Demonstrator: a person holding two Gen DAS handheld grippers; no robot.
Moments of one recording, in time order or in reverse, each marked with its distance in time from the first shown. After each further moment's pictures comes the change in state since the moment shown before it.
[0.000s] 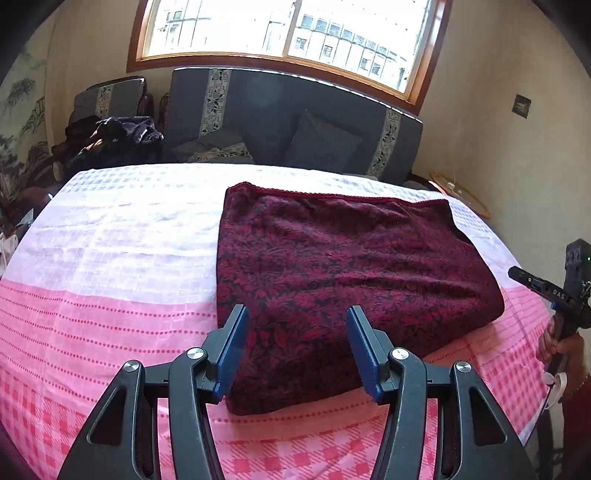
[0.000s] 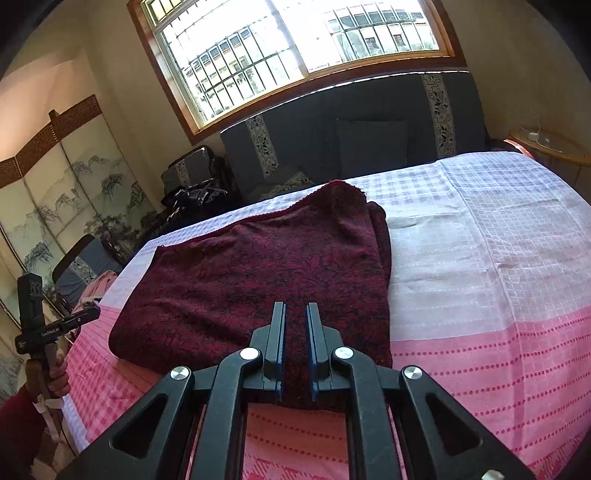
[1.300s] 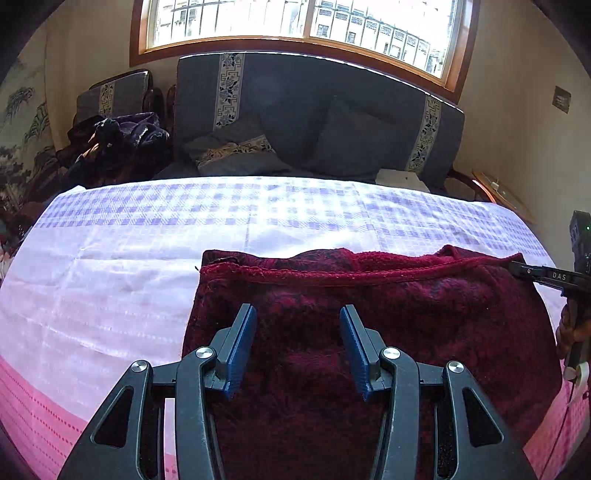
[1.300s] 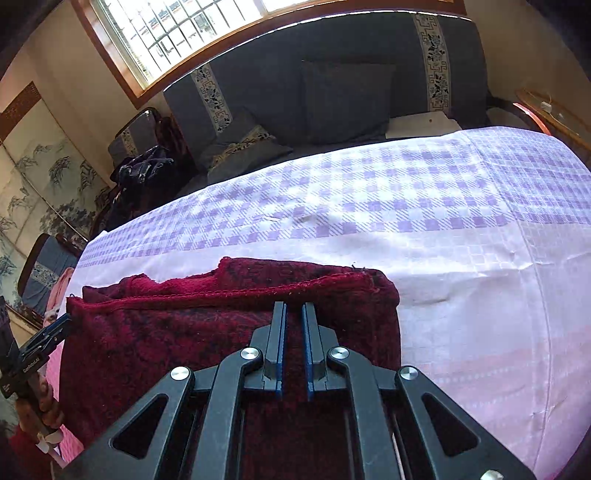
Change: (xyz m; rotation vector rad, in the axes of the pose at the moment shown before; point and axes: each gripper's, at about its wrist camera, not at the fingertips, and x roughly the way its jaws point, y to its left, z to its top) left arm 0.143 0.025 0.102 -0.053 0.050 0.132; right arm 0.172 -0.081 0.112 0.128 0.248 -0.135
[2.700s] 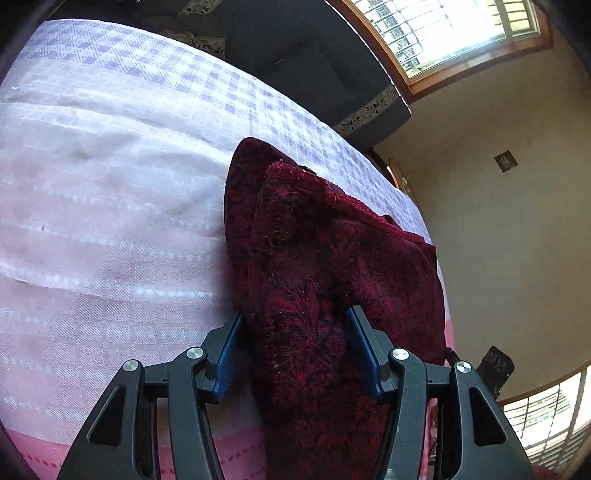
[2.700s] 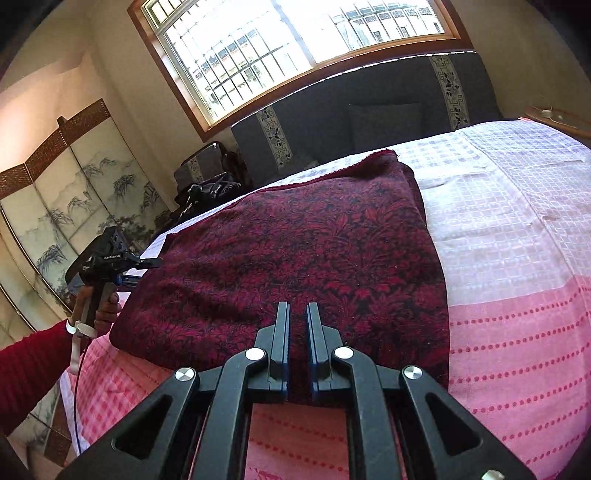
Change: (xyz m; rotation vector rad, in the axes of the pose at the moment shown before) left arm 0.041 0.117 -0.034 -0.282 0.314 -0.625; right arm -0.106 0.022 -0.185 -0.075 -0.257 0.214
